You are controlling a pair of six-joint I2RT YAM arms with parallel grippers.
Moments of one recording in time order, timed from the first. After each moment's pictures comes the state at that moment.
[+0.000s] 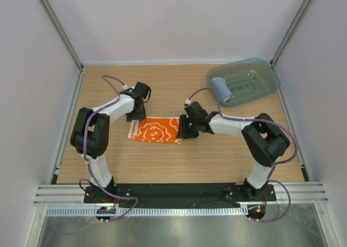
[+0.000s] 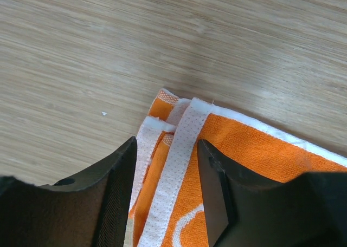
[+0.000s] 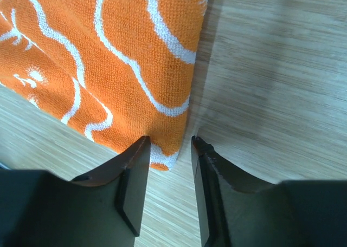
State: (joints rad) left arm -0.37 1.85 1.25 -0.66 -0.36 -0.55; right arm 0.69 1.75 0.96 -0.20 -0.15 0.68
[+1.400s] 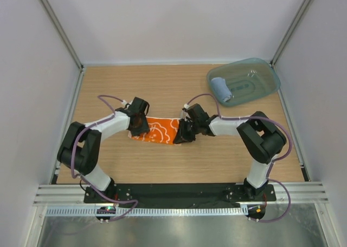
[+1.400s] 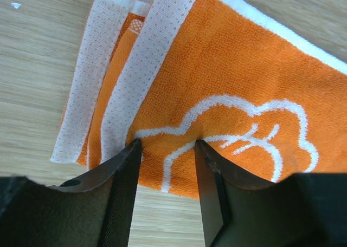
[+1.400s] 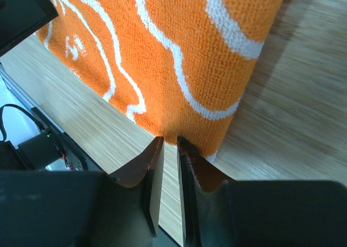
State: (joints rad) left arm -0.43 1.62 0.91 -0.48 -0.16 -0.71; right arm 0.66 1.80 0.90 -0.05 -0.42 0.76
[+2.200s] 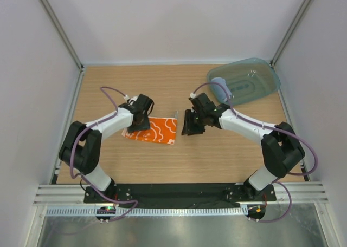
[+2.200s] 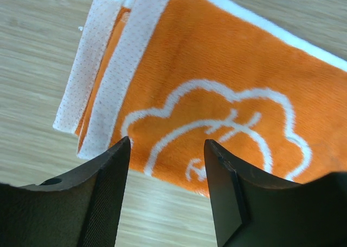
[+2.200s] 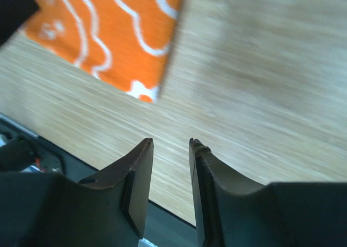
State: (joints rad) left arm -0.46 1.64 0.99 -0.59 -0.31 -0.68; right arm 0.65 1.58 1.02 -0.48 -0.21 0.63
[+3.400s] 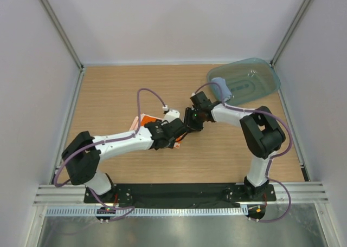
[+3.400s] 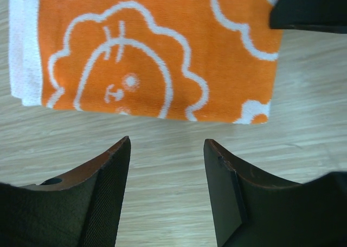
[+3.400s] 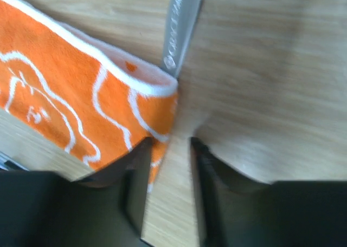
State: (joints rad) left arm -1.00 1.55 1.06 -0.68 -0.55 -0.62; right arm 0.55 1.86 1.11 -0.31 -0.27 0.67
